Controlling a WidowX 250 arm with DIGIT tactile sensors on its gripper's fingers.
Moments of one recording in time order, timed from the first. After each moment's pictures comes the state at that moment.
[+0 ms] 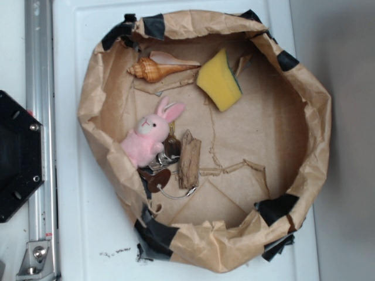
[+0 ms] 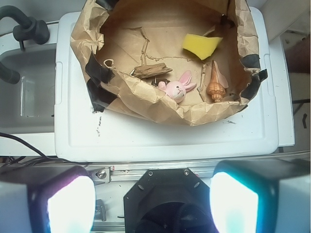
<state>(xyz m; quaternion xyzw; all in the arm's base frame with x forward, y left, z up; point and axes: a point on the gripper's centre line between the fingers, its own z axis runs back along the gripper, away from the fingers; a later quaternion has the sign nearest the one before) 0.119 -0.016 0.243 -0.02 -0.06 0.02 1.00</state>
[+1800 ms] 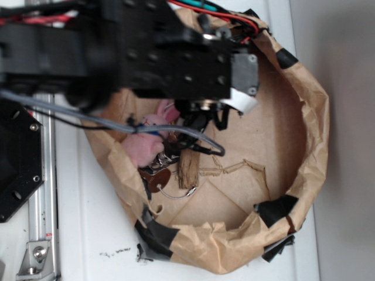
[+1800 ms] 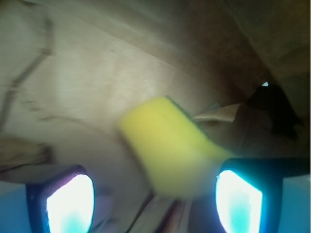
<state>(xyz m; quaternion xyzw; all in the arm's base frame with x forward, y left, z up) 0.282 0.065 0.056 0.12 -0.04 -0.19 0.97</state>
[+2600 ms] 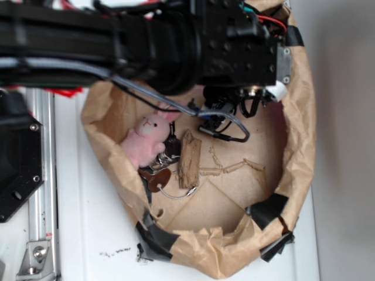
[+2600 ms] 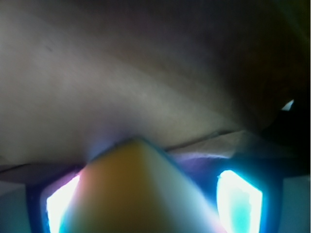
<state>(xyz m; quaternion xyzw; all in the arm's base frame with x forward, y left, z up) 0.305 0.080 0.026 0.12 -0.01 -0.21 0.97</state>
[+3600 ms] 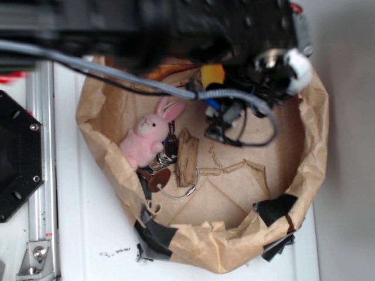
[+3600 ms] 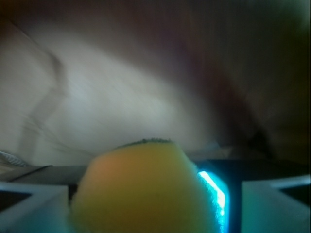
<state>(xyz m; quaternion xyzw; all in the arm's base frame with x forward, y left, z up) 0.302 0.049 0.111 0.02 -0.07 -0.21 0.98</state>
